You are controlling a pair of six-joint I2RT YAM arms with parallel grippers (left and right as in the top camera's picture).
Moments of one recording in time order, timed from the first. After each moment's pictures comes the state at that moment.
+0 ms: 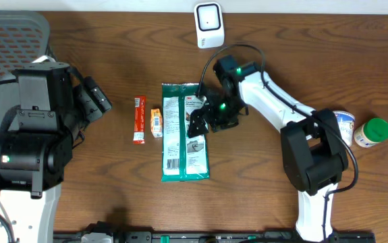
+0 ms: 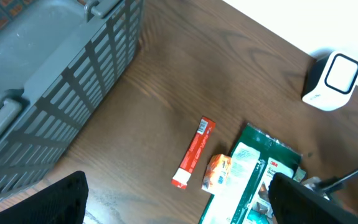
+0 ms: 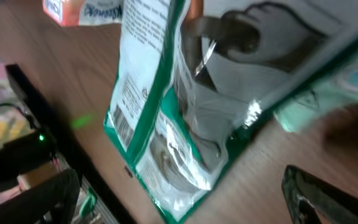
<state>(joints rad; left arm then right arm) -0.08 1.15 1.54 -1.23 -0.21 -0.56 0.46 2.12 1.55 -1.03 -0.68 -0.03</state>
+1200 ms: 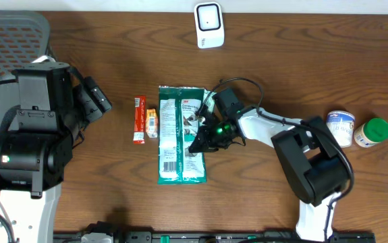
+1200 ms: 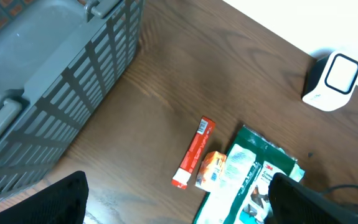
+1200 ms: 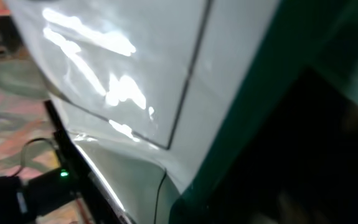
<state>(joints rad) -0.08 1.15 1.54 -1.23 -0.21 -0.56 0.52 2.03 1.08 -0.37 -0.81 0.35</state>
